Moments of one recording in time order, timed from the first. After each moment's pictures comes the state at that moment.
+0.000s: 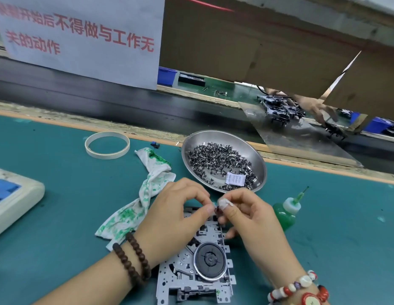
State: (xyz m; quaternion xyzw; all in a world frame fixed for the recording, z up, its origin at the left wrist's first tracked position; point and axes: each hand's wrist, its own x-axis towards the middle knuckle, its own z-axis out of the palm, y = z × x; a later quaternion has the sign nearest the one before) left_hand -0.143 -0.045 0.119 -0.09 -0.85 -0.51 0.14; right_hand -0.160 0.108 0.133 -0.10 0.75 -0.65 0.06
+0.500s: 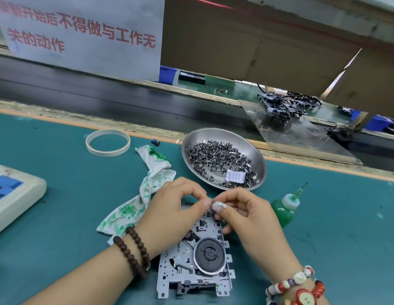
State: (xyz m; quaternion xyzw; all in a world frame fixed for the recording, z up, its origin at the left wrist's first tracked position) left_hand -0.147 -0.046 0.119 -0.06 -0.83 -0.54 0.10; right_hand -0.161 0.107 0.130 -0.13 0.78 -0.61 0.05
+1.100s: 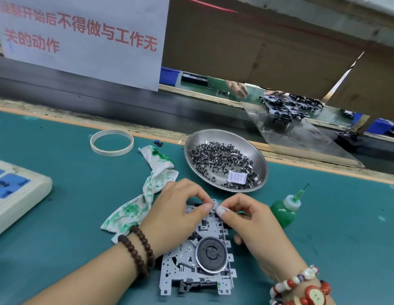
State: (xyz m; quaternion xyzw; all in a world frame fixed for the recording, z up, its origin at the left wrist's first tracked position) left_hand -0.146 -0.047 0.116 -0.09 -0.88 -0.46 0.10; right_hand -0.160 0.113 0.128 -0.09 0.80 -0.59 0.09
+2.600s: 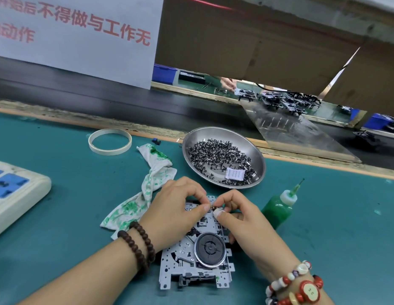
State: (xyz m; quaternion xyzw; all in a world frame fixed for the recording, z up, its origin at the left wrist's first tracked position) left_hand -0.147 -0.047 0.115 -0.09 -0.88 -0.46 0.08; right_hand -0.156 0.109 0.125 -0.09 0.82 -0.55 0.10
